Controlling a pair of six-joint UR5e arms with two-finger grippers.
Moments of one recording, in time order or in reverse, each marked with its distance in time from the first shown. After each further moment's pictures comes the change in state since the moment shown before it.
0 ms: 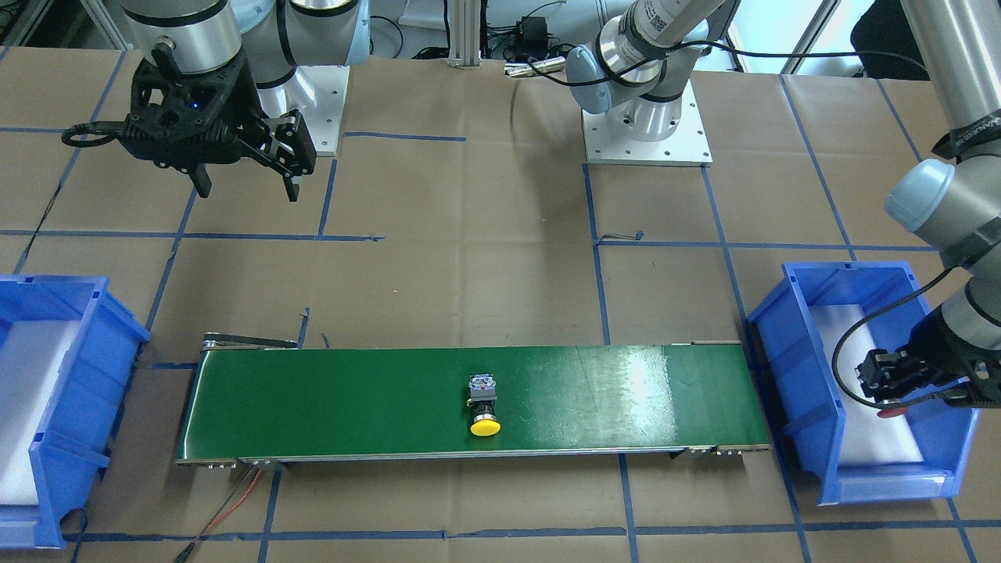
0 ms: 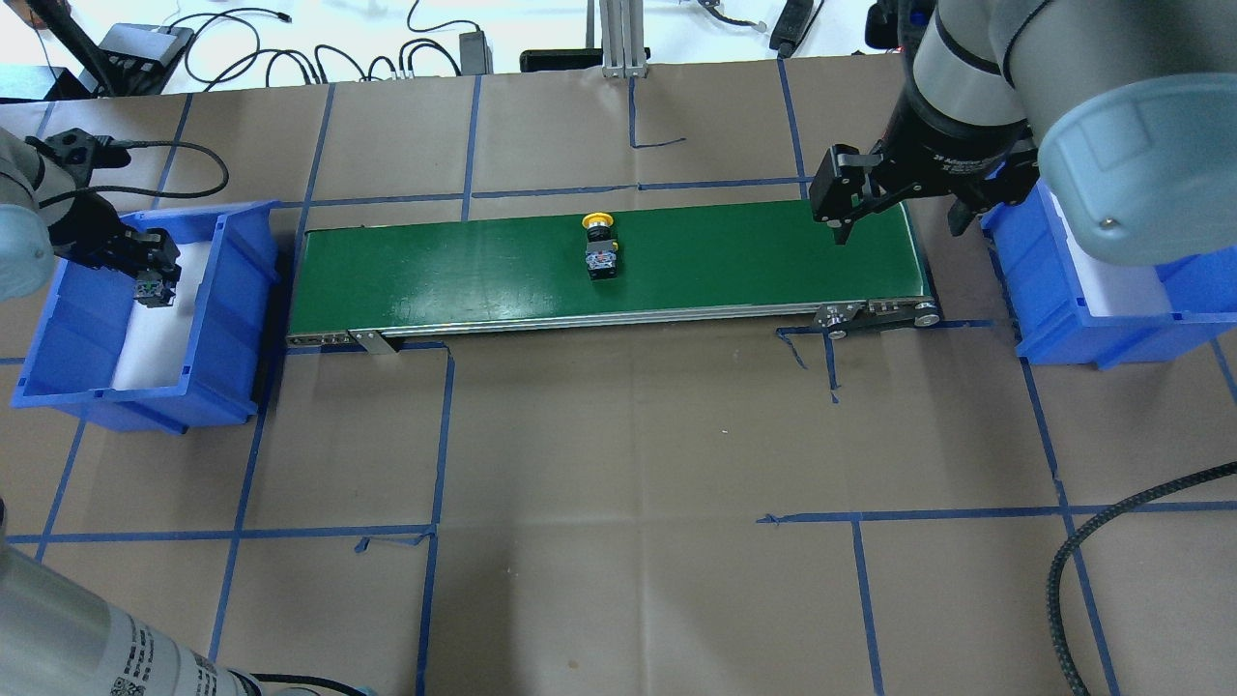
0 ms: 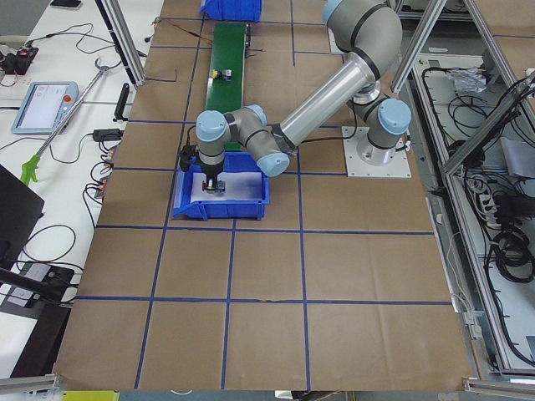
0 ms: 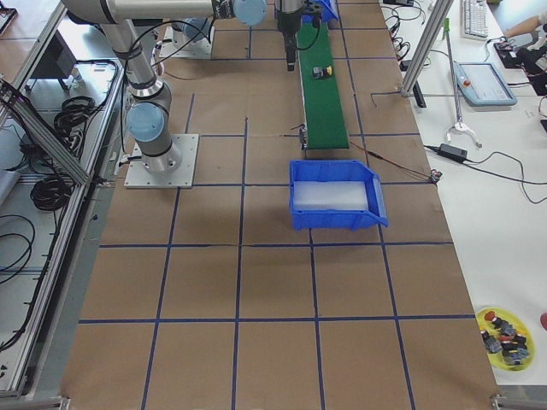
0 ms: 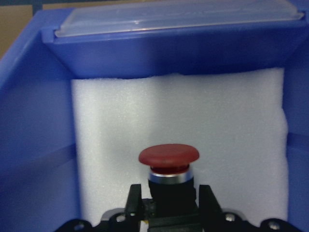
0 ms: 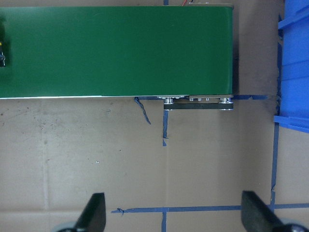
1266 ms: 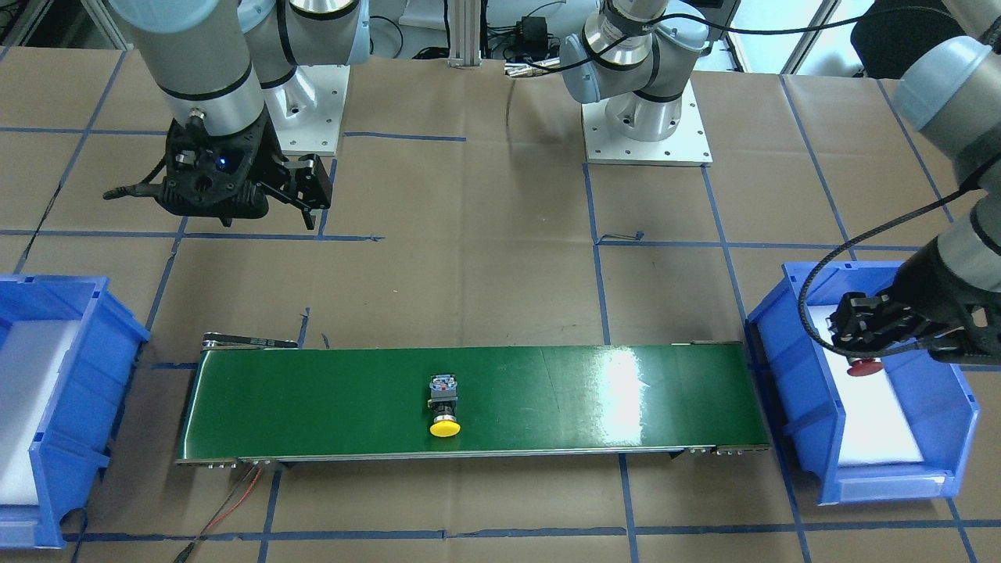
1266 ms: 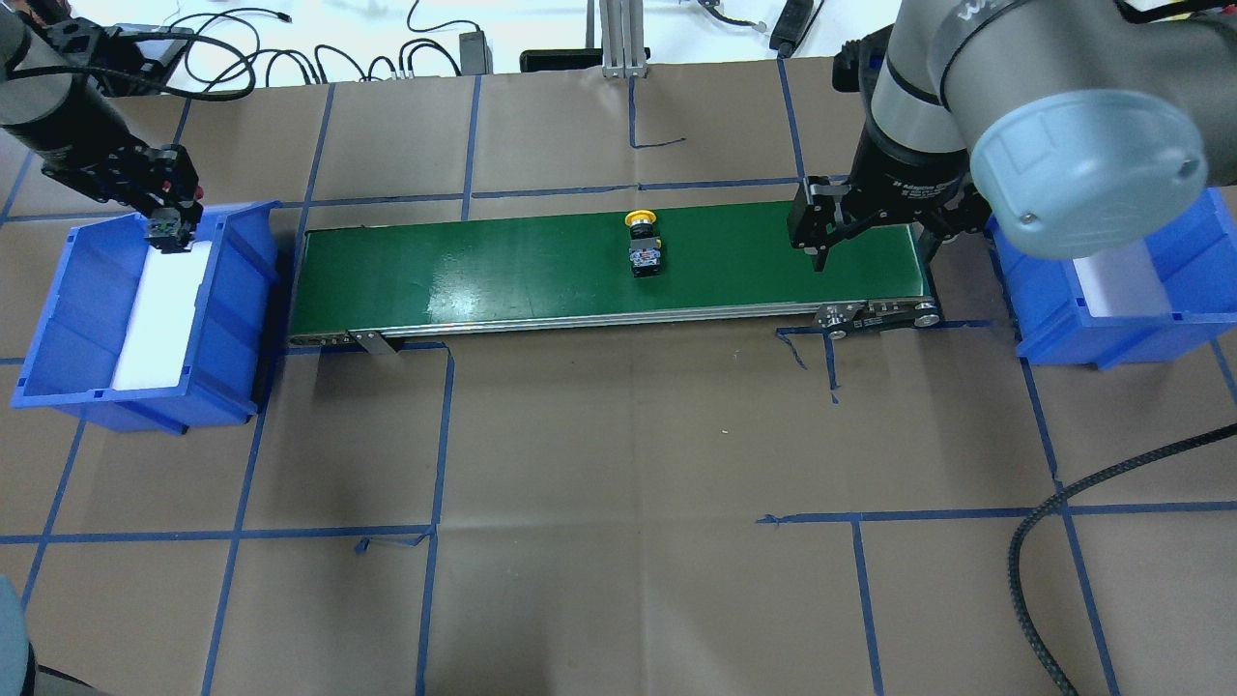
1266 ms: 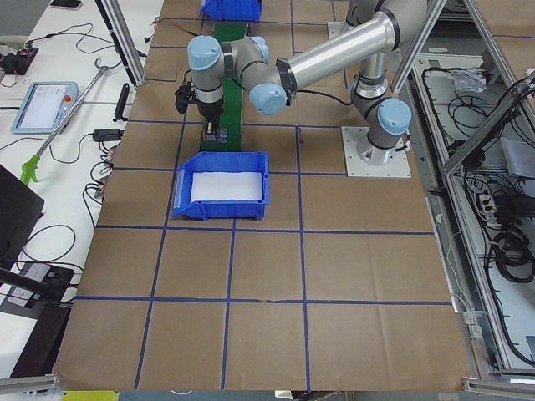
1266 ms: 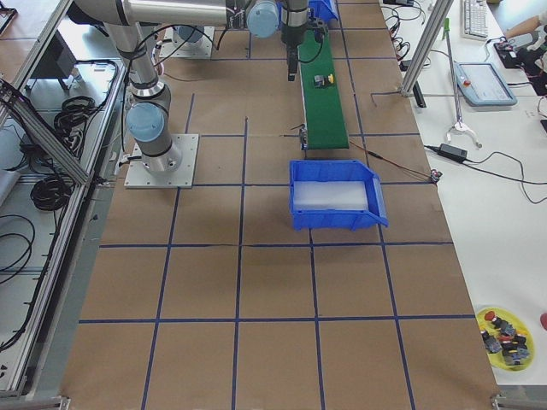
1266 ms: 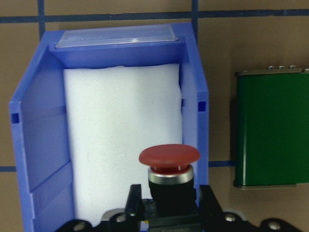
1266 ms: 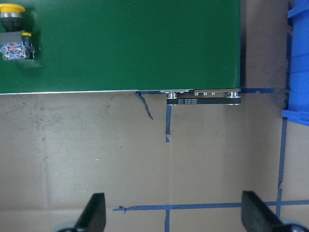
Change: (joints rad) left arm -0.209 0.156 0.121 -0.351 0.013 -0.183; right arm 0.016 0.097 0.026 -0.026 0.003 0.014
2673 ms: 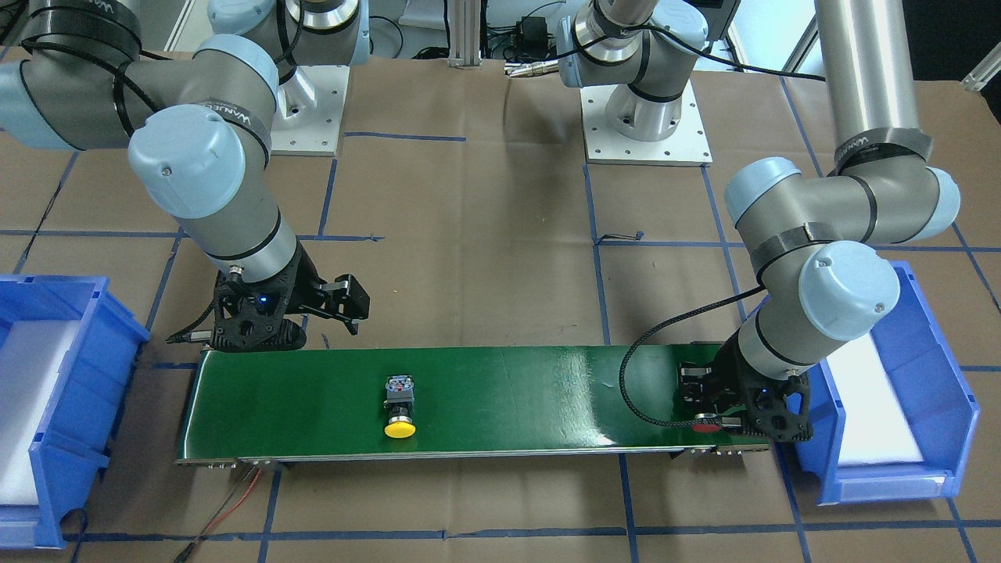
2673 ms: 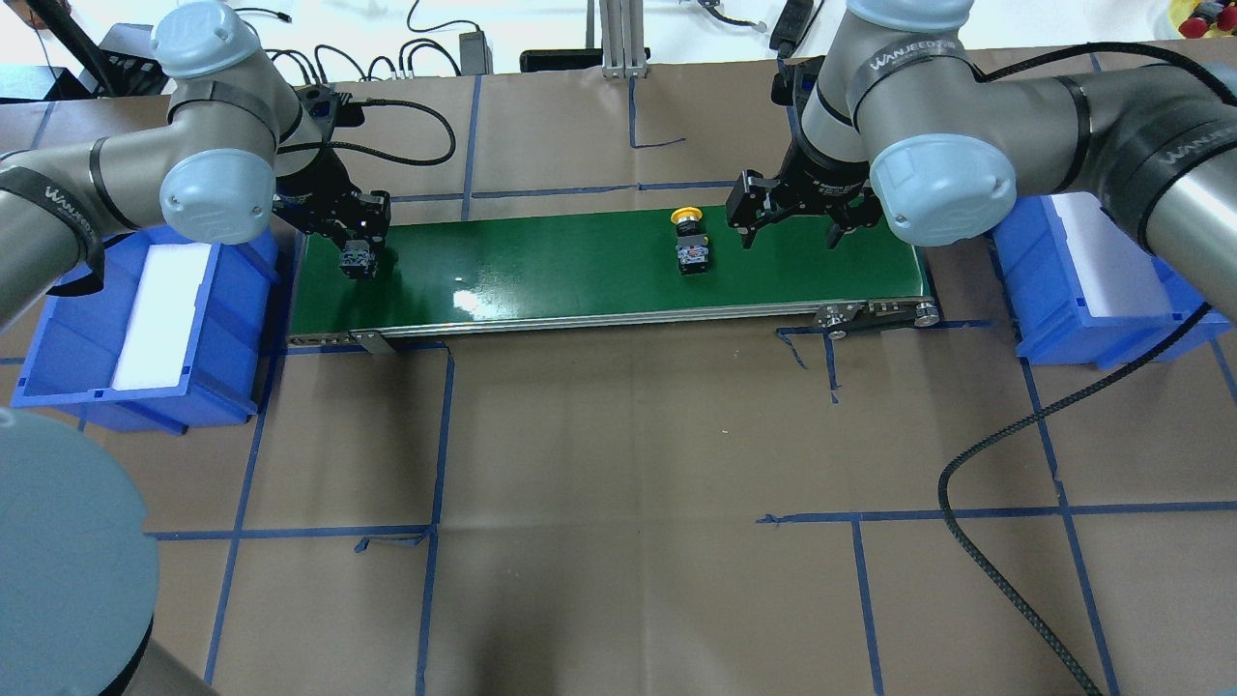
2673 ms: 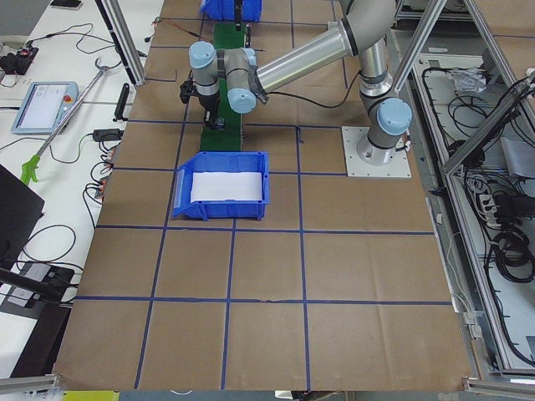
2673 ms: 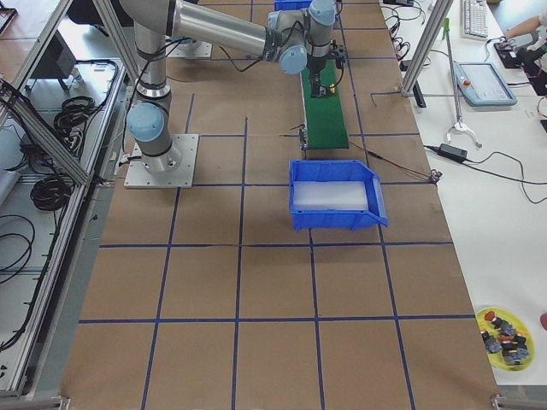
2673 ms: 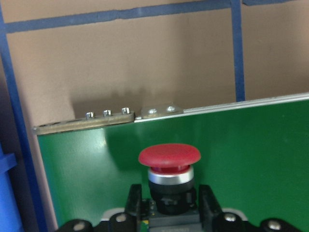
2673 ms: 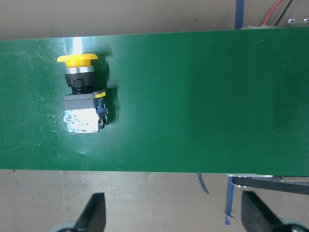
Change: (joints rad) left arm -0.200 -0.163 -0.101 0.254 -0.001 -0.159; right arm -0.013 0.216 -0.001 -0.277 0.155 -0.008
